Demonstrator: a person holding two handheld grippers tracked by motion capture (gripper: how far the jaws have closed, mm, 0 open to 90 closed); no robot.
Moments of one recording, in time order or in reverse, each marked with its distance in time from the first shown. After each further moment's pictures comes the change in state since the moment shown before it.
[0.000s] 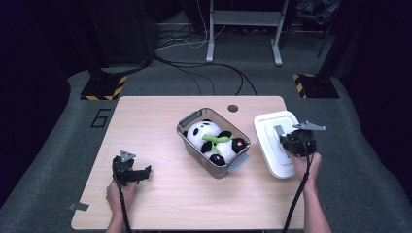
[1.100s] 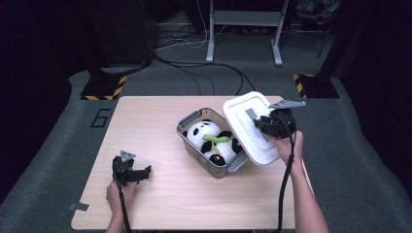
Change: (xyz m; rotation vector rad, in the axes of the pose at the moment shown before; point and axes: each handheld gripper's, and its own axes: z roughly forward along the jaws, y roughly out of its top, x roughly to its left) left arm 0.000 0.000 0.000 0.000 0.000 0.000; right arm 0.073 0.082 -0.021 -0.039 0.238 -0.156
